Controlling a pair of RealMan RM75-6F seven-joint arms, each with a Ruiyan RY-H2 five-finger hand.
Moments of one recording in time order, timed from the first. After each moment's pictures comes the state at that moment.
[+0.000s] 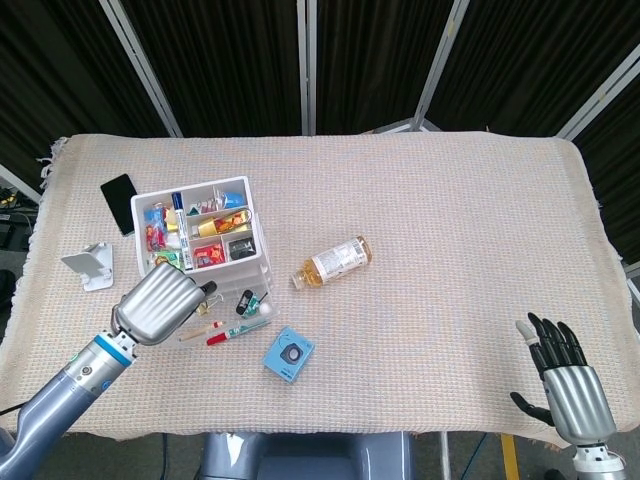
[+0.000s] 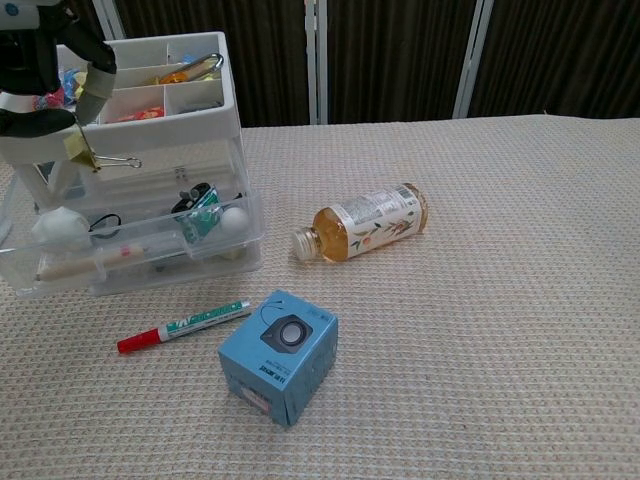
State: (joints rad) left arm -0.70 -0.87 -0.01 -2.16 1.37 1.10 0.63; right arm -0.02 -1.17 -0.04 -1.63 -1.71 1.60 -0.10
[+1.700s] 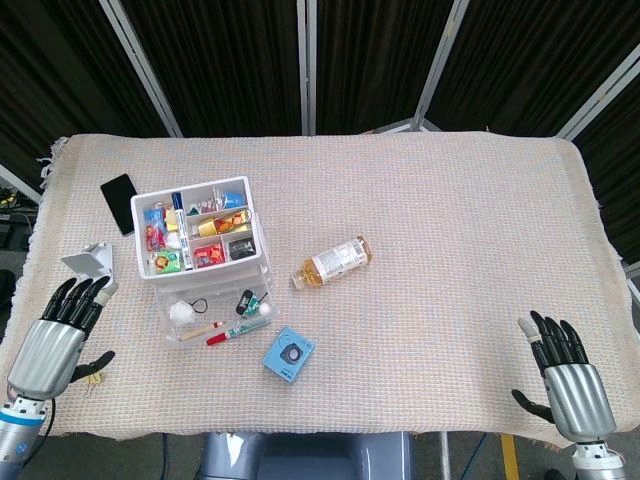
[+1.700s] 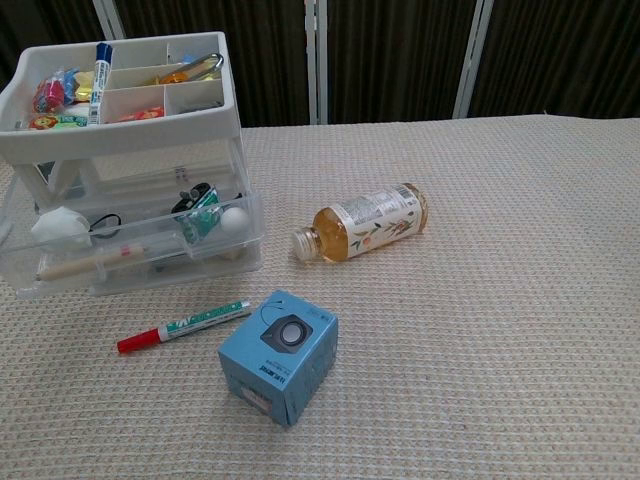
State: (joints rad) left arm -0.18 -1.16 0.10 -1.68 1.67 1.60 0.22; right arm -0.02 -1.18 -0.02 -1.62 -1.69 1.60 -0.11
